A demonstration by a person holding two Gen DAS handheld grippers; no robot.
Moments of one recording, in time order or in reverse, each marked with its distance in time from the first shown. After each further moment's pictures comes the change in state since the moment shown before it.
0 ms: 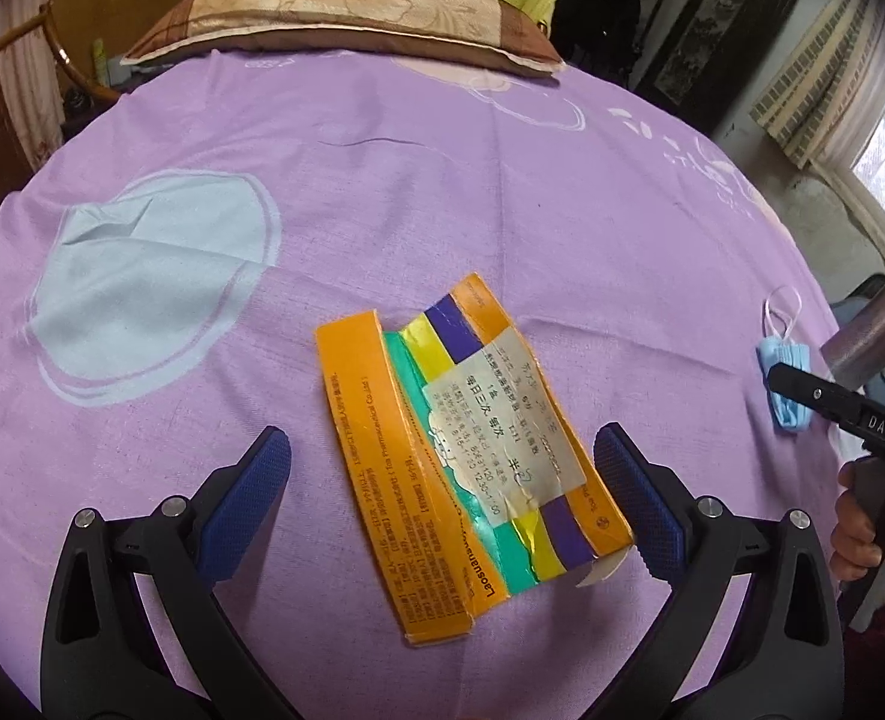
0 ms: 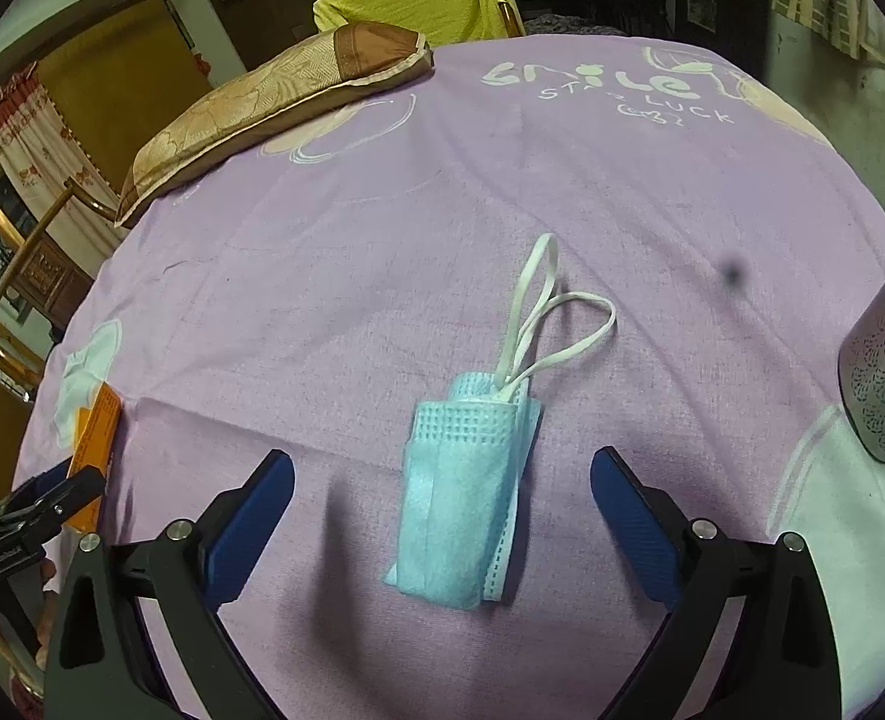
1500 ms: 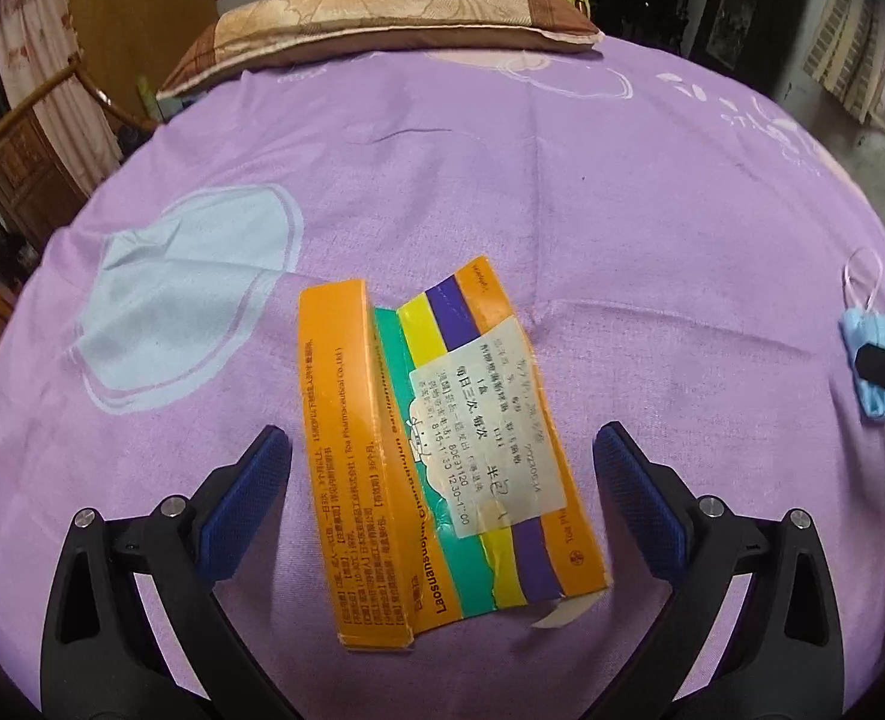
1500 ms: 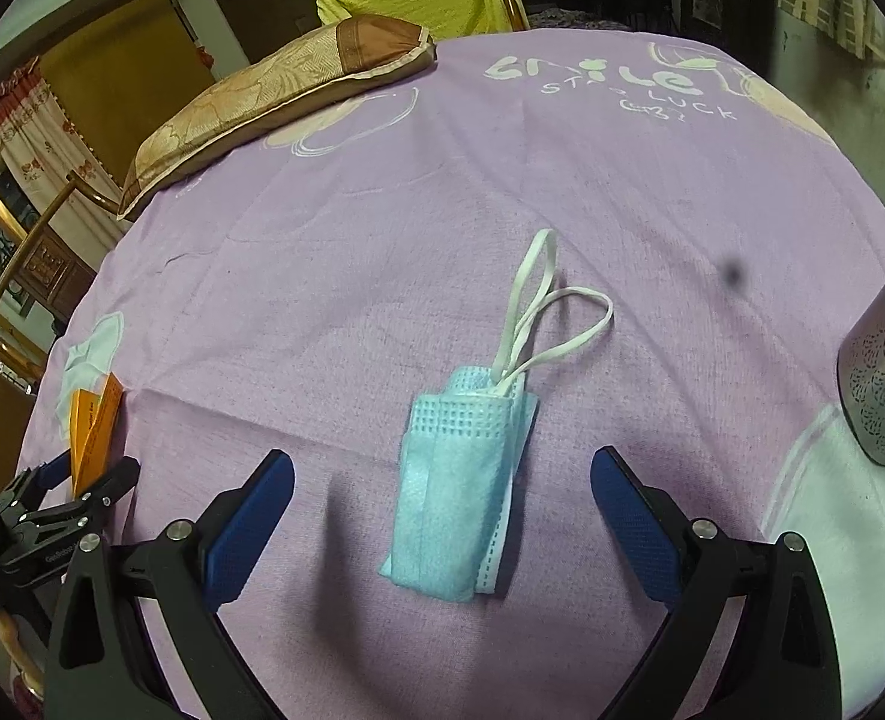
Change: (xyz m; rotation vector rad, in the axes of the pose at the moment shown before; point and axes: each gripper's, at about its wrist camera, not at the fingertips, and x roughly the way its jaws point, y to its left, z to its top) left arm 0.017 -0.017 -0.006 0.043 0.003 0.227; right arm -0.002 -0.003 0.000 -0.001 0.019 0.015
